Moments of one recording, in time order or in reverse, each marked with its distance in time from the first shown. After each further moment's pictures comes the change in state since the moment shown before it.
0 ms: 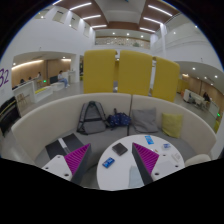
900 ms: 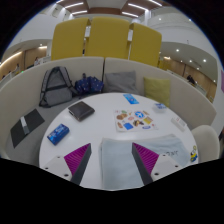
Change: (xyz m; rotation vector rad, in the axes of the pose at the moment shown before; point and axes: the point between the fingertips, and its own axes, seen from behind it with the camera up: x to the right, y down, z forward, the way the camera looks) arm 0.171 0.304 0.265 -0.184 0.233 0.076
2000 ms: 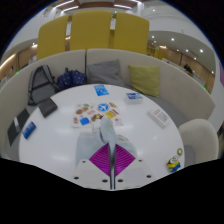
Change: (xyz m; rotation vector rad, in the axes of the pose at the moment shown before) arm 0.183 0.014 0.026 -0.115 0.017 0.051
